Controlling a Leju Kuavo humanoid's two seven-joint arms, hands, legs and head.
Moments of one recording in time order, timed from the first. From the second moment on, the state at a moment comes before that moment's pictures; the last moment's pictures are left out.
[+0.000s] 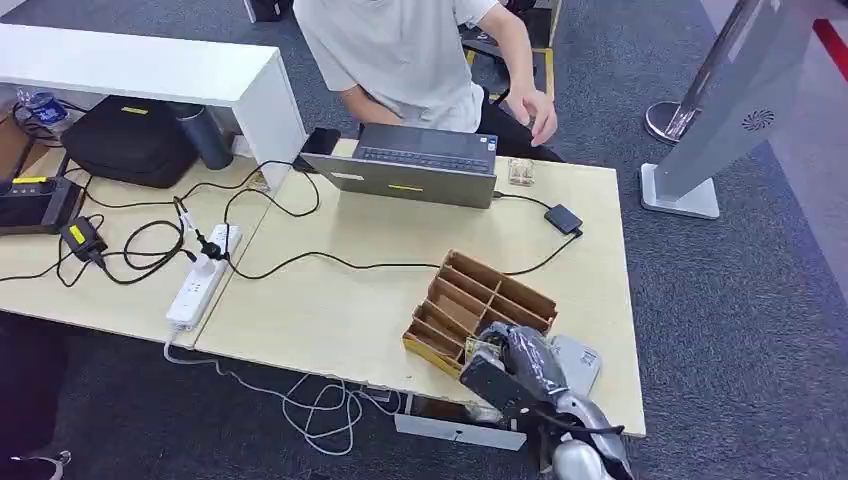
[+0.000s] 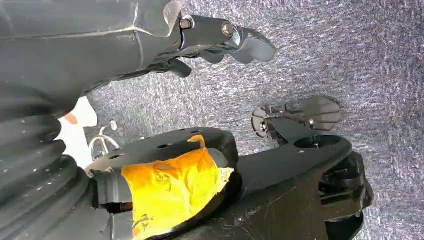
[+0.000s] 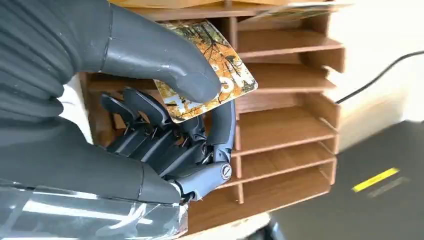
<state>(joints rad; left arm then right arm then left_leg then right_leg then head) -0.10 -0.21 1.13 -0.21 -1.28 -0.07 -0.07 -0.25 -0.02 0.51 -1.22 0.53 -0.04 -0.11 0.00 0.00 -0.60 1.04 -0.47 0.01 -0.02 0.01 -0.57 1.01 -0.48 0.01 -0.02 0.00</state>
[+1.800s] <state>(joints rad) -0.14 -0.24 1.12 -0.21 -1.30 -0.13 0.06 -0.82 0.12 0.51 -0.86 0.94 -0.59 0.00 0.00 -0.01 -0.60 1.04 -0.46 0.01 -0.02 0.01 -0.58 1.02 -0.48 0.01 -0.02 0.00</state>
